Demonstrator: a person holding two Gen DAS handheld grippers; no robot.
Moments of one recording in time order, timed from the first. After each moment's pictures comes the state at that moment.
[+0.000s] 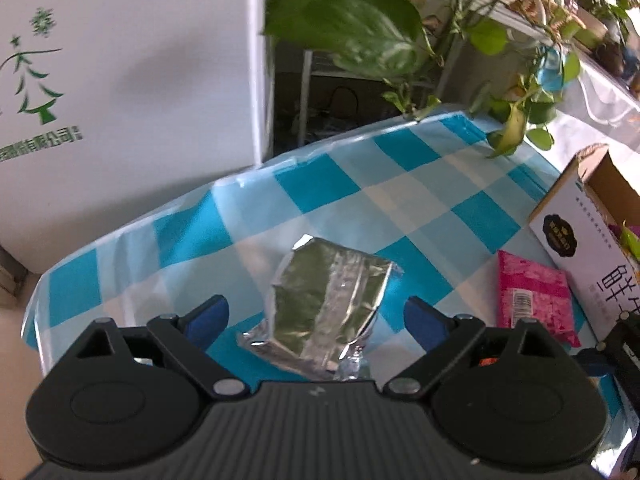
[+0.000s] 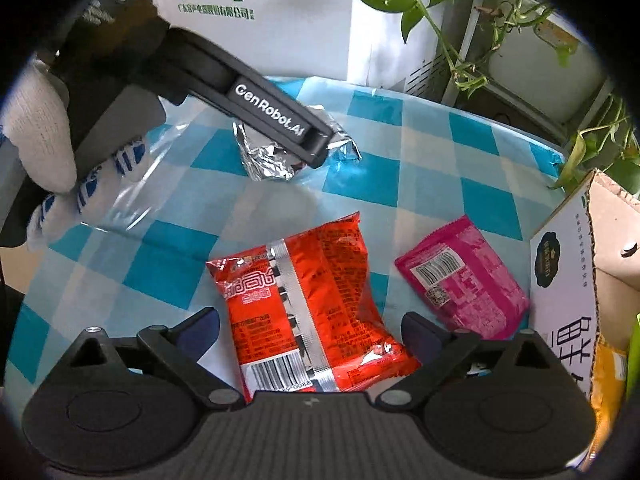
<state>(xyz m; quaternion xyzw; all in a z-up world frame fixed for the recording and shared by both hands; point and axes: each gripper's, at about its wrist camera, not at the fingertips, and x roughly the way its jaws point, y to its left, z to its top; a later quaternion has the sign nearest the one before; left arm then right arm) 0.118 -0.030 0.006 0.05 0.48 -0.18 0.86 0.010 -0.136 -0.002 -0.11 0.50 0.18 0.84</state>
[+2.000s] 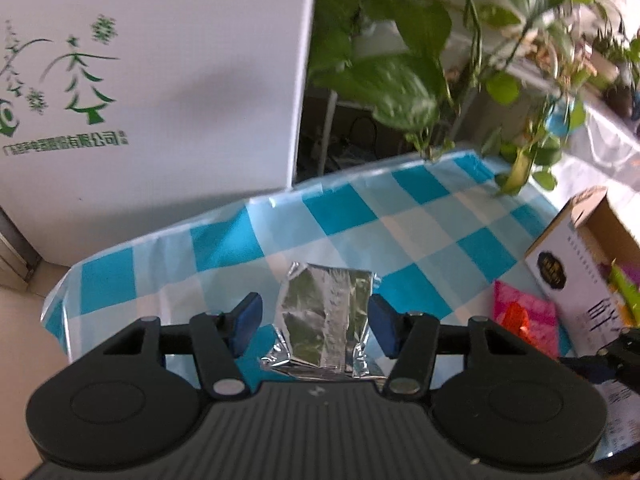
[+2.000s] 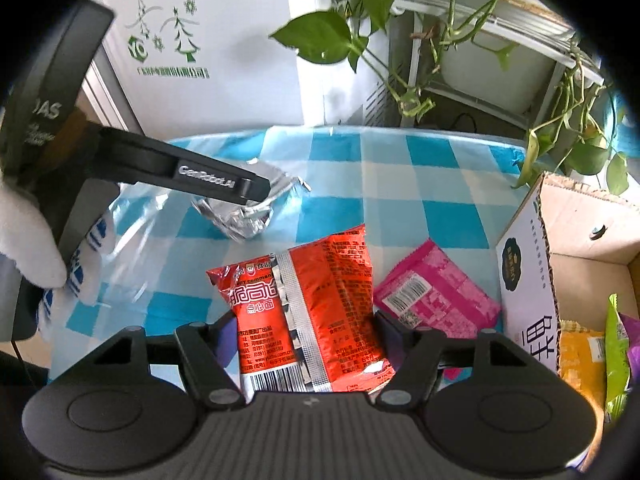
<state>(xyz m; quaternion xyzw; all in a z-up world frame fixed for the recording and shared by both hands) 0.106 -0.002 0.033 0.00 0.45 -0.15 0.88 0.015 -0.155 0.035 -0.02 0.47 0.14 0.87</state>
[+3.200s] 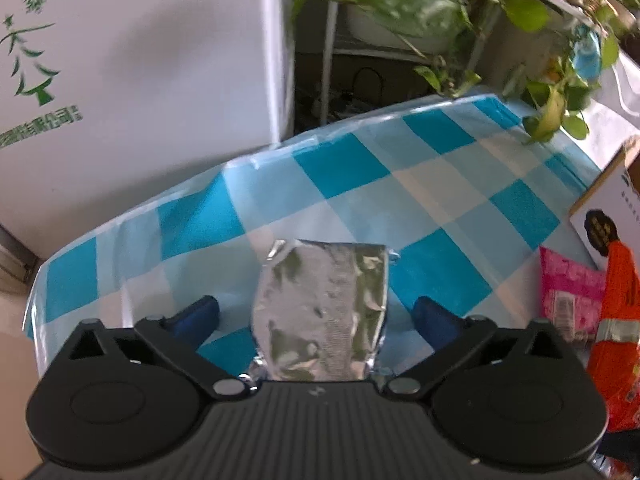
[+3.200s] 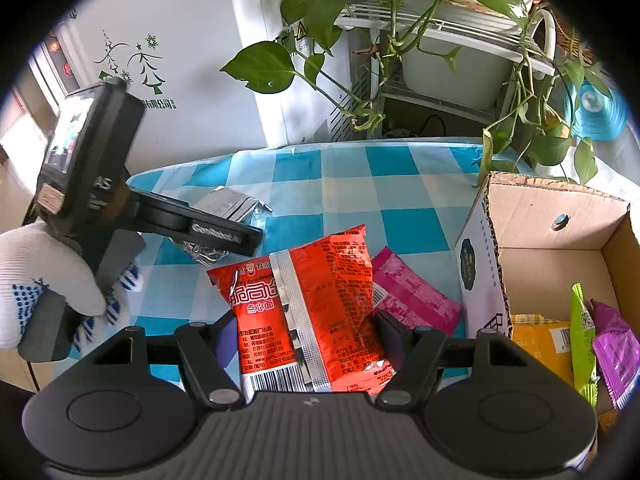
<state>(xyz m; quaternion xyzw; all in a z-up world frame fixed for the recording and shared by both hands) 0.131 -0.037 -0.014 0.06 0.50 -0.15 0.85 0.017 -0.178 0.046 0.01 0.46 0.11 0.88</state>
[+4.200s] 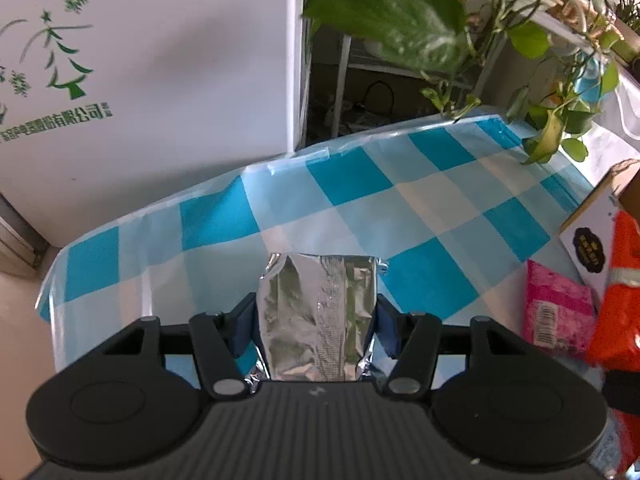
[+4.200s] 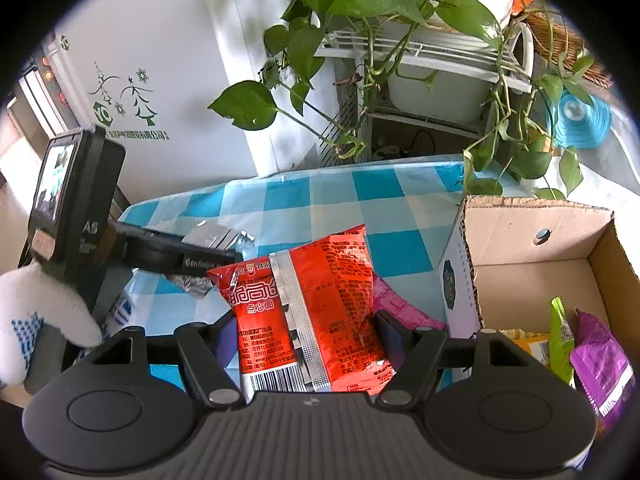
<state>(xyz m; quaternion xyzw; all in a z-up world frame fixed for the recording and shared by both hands) 0.117 -0.029 0.007 0.04 0.50 -0.12 0.86 0.014 -0.187 0.066 0.03 0.44 0.09 0.89</state>
